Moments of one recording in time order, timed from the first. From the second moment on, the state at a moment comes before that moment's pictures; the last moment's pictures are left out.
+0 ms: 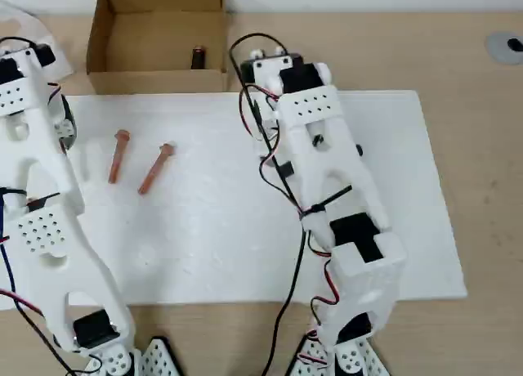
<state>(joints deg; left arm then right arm) -26.1 45.3 -53.7 99.7 -13.5 -21.1 19.1 -16.5 94.4 -22.4</state>
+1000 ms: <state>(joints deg) -21.4 45.3 -53.7 99.8 -24.6 -13.9 30.4 -15.7 87.7 -46.9</state>
